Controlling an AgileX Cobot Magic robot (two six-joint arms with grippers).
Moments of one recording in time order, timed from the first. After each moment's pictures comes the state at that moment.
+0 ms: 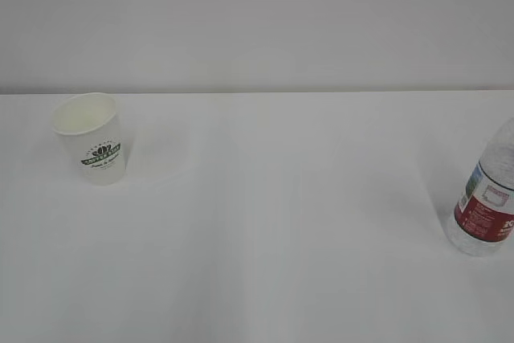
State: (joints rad) left arm -0.05 0.00 -0.52 0.03 1.11 -0.07; right arm 0.10 -0.01 -0.50 -0.03 1.14 -0.01
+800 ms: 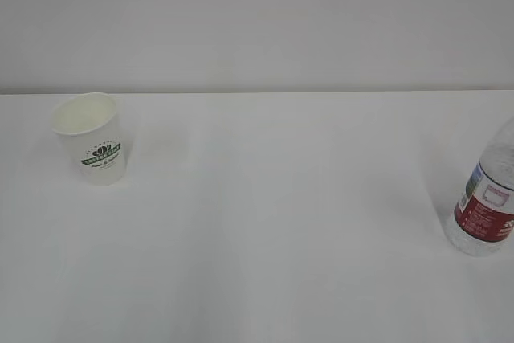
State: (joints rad) left arm -0.05 0.00 -0.52 0.03 1.11 -0.07; right arm 0.10 -0.01 -0.50 -0.03 1.14 -0.01
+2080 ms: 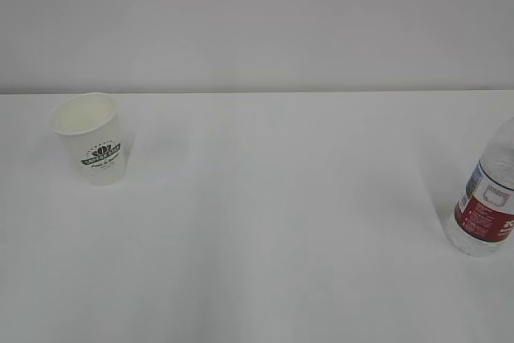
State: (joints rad) left arm -0.05 0.01 -0.55 0.06 1.03 -0.07; right arm 0.10 -0.01 -0.52 -0.03 1.10 -0.01
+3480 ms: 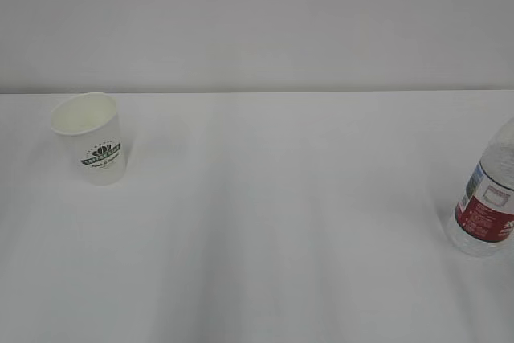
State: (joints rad) left arm -0.05 0.53 -0.55 0.06 0.20 -0.07; right arm 0.10 0.37 -0.53 -0.03 0.44 -0.01
